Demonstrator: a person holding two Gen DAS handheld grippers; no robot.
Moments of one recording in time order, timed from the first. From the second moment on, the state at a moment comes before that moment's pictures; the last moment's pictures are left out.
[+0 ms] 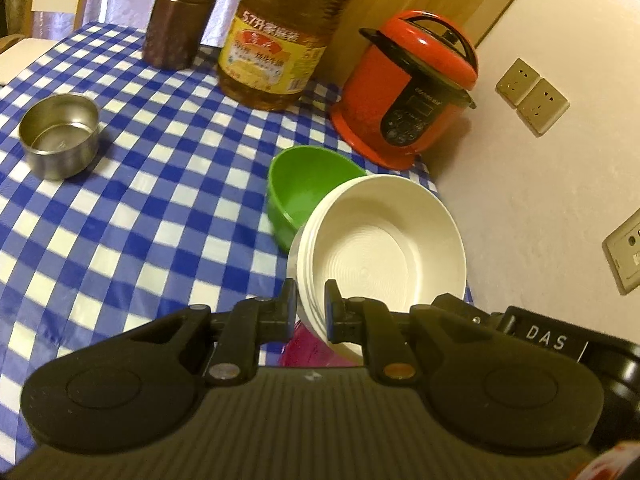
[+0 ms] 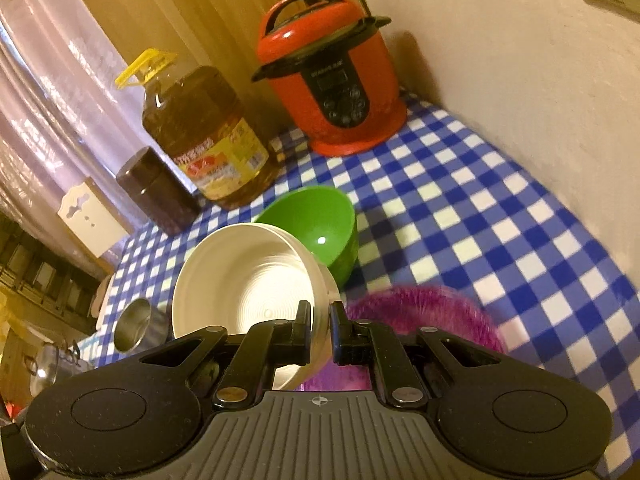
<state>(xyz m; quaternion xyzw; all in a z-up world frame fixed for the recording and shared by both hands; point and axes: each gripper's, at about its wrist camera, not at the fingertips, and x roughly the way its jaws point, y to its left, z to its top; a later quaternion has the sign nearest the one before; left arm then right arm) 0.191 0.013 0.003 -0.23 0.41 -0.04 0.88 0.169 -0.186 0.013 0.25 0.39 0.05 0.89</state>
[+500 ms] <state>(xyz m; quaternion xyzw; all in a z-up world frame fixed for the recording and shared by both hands) 0.250 0.007 0.005 -0.22 0.41 -0.05 0.88 0.226 -0.199 0.011 0.25 0.38 0.05 0.89</state>
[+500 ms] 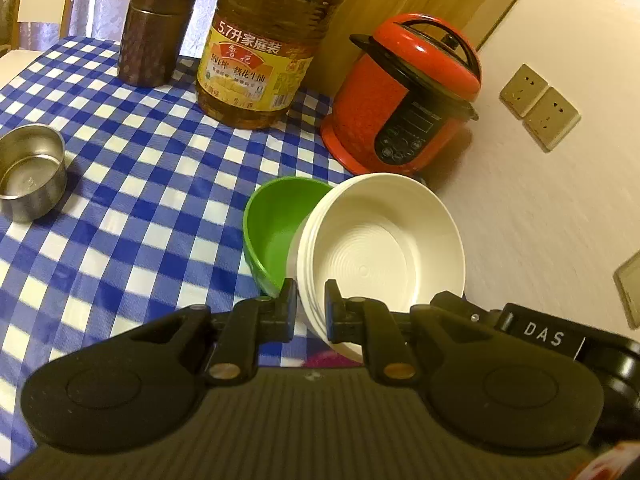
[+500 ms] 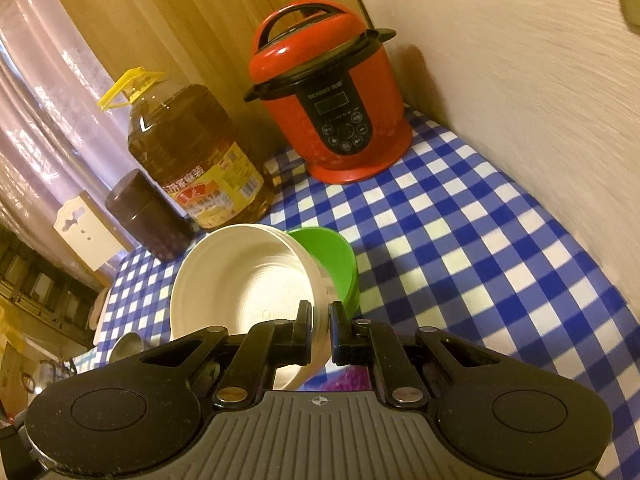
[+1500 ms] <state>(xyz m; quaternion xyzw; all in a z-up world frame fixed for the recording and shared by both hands) 0.342 0.018 -0.054 -0.21 0.47 -0.04 0.86 0.327 -0.187 -0.049 0.22 0.45 0.05 0.86</state>
